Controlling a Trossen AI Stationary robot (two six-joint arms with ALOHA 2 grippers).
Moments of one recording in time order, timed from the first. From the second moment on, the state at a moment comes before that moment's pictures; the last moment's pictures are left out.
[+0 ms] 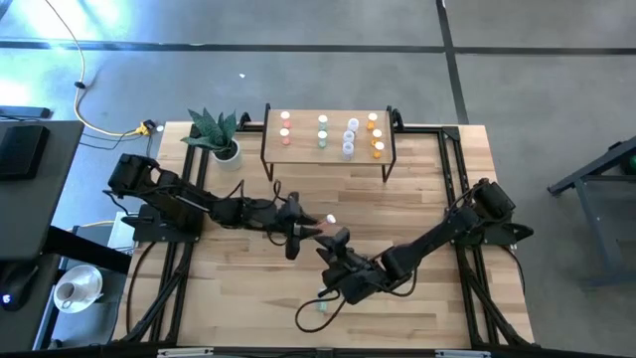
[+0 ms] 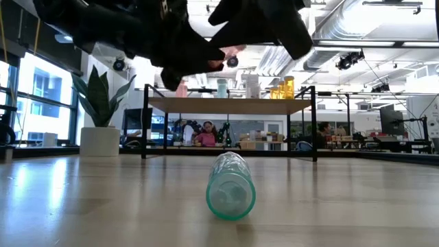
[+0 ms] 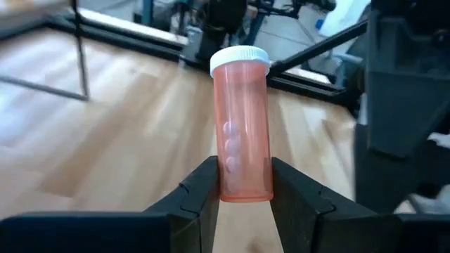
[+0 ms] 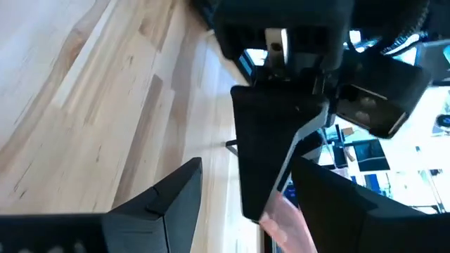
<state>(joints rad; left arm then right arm) -0.04 1.56 0.64 0.65 -0.14 -0.29 0.53 1.88 1.27 -0.04 0.99 -0.60</state>
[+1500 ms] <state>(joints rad) -0.16 1.13 0.08 1.00 -0.35 -0.14 0.24 1.71 1.37 0.08 0.64 -0.47</state>
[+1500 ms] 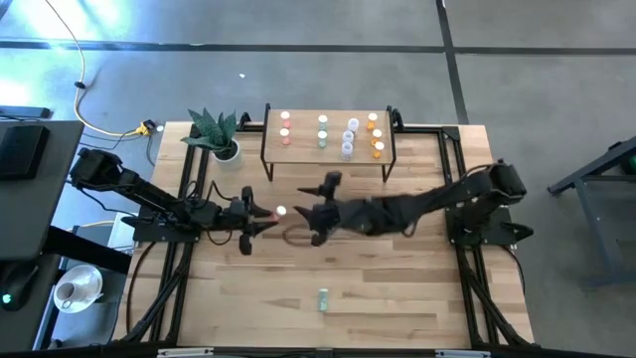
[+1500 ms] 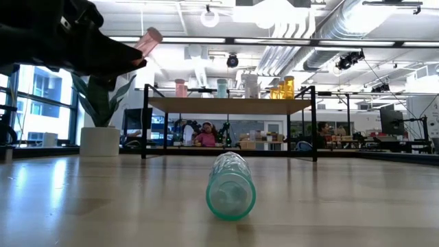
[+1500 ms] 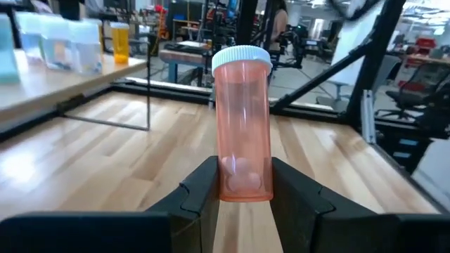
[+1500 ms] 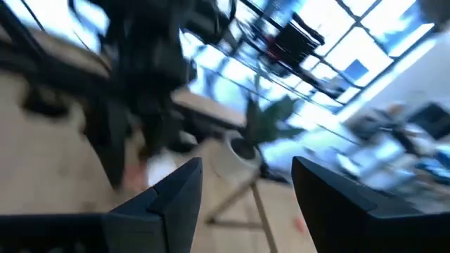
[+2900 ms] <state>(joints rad) 0.02 1.13 0.08 1.13 -0.24 0.05 -0.15 1.82 1.34 0.34 -0.40 -0.05</state>
